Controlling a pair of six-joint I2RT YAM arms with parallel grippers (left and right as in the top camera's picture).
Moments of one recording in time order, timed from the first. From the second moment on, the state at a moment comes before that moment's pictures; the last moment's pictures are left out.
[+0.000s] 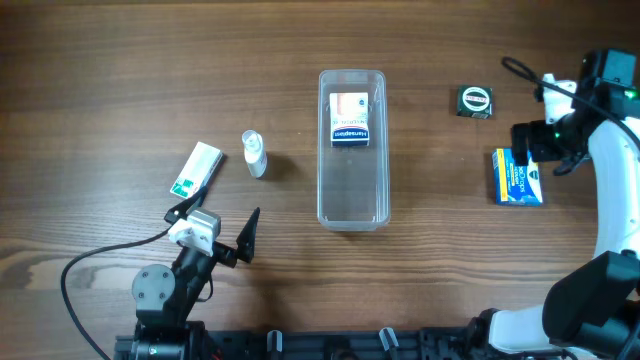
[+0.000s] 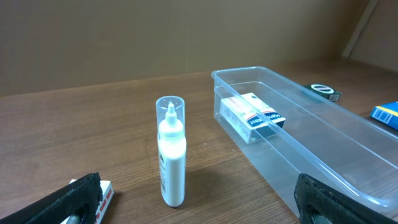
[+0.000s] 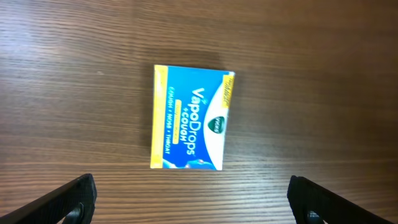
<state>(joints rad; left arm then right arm) -0.04 0.09 0.01 -0.04 0.37 0.00 -0.30 1.62 1.41 -1.11 0.07 -0.37</state>
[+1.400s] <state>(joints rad) -0.04 0.09 0.01 -0.04 0.37 0.00 -0.37 1.90 1.41 -1.12 0.00 -0.27</state>
